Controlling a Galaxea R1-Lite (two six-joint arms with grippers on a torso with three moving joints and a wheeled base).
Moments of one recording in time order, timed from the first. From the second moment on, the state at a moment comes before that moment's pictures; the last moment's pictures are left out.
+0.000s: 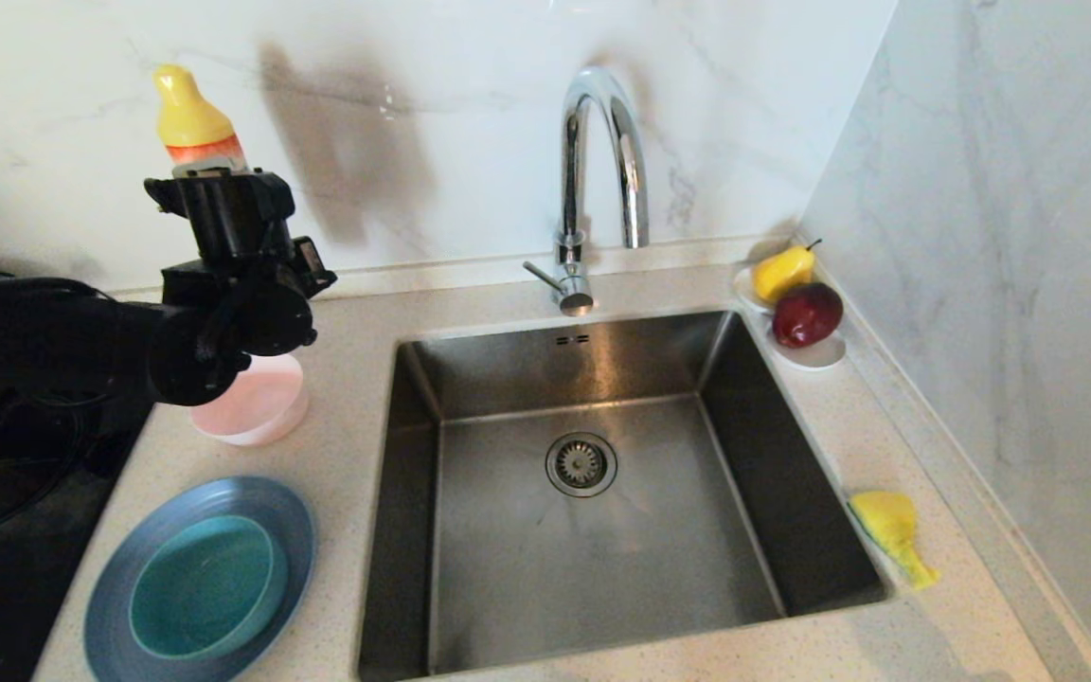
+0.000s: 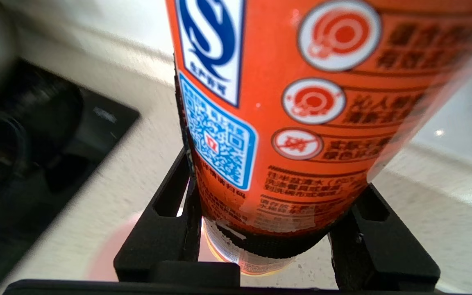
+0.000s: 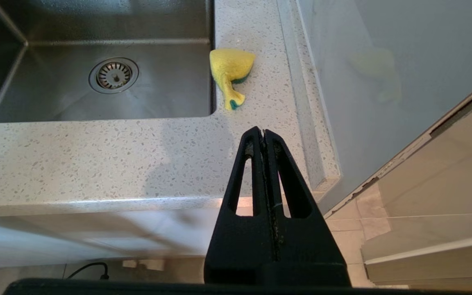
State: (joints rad) left arm -0.20 1.96 -1.33 -0.60 0.78 -0.16; right arm 0.01 0.00 0.00 0.00 0.01 0.00
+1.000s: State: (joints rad) left arm -0.23 2.27 -1.52 -0.74 0.82 -0.19; right arm 0.01 0.00 0.00 0.00 0.01 0.00
